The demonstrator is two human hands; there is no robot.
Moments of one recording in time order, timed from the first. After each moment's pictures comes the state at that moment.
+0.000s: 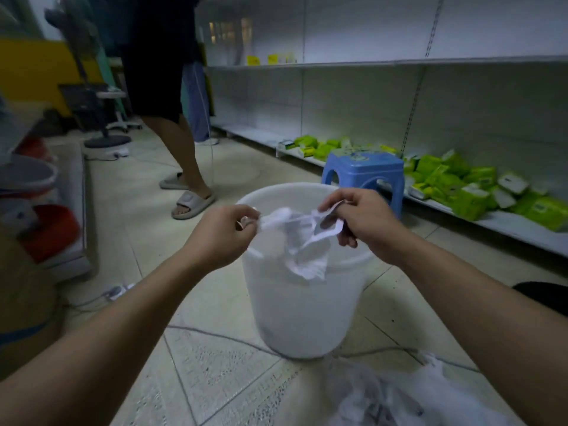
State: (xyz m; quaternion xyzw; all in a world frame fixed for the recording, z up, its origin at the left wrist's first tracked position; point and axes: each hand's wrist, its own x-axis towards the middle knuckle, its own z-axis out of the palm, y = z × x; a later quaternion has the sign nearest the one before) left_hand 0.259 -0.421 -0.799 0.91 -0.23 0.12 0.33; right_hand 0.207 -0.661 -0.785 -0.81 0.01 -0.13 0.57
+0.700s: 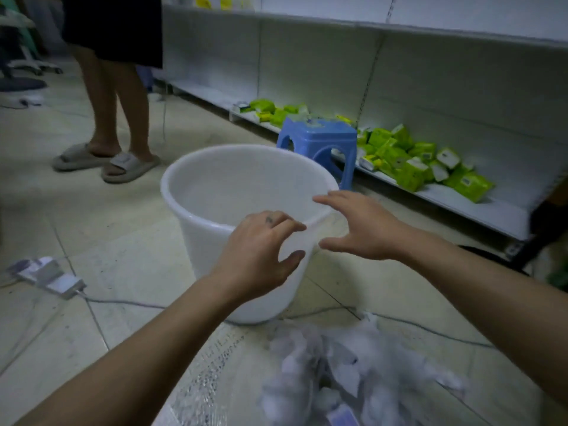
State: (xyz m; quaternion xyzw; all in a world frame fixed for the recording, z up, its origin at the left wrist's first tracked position) left_hand 0.201 -0.530 -0.869 0.84 -0.44 0.20 0.24; right_hand 0.157 -0.737 -0.822 -1.00 0.00 -0.05 0.08
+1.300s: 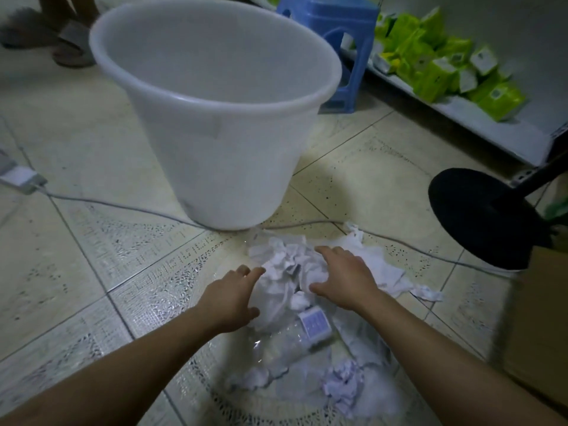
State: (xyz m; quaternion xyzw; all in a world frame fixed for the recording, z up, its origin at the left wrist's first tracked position) left_hand 0.112 -0.520 -1.102 0.92 -0.32 -0.22 0.09; right_hand 0.051 -0.742 -1.055 -0.97 0.15 0.15 0.13
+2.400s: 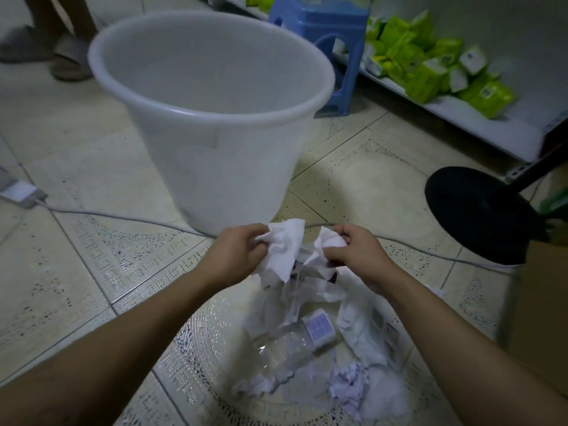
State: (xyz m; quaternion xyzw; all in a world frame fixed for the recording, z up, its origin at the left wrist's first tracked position) left_hand 0.156 -0.534 -1.028 0.86 -0.29 -0.10 0.40; right_hand 0.067 -0.756 -1.020 -0.78 0.27 0.02 0.56
